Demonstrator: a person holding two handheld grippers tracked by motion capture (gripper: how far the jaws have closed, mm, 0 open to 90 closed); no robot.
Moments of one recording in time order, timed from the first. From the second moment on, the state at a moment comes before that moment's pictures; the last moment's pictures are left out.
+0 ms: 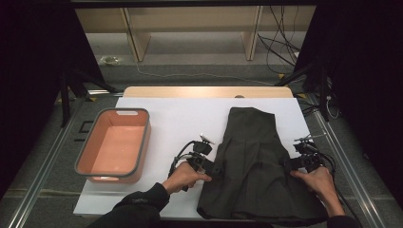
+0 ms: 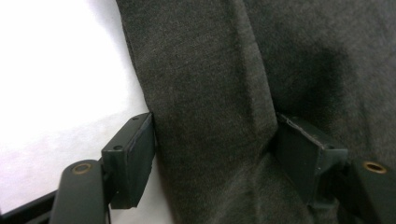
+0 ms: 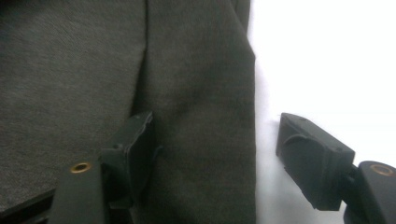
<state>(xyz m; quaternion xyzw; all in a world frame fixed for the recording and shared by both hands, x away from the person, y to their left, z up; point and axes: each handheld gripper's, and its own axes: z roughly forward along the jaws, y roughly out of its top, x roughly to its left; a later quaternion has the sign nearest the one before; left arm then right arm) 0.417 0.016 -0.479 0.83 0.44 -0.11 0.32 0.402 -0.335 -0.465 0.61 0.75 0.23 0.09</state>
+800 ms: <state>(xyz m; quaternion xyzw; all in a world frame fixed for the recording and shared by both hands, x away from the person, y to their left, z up) 0.413 0.025 -0.469 0.79 0.44 -0.15 0.39 0.389 -0.321 -0.463 0.63 0.74 0.26 0.04</state>
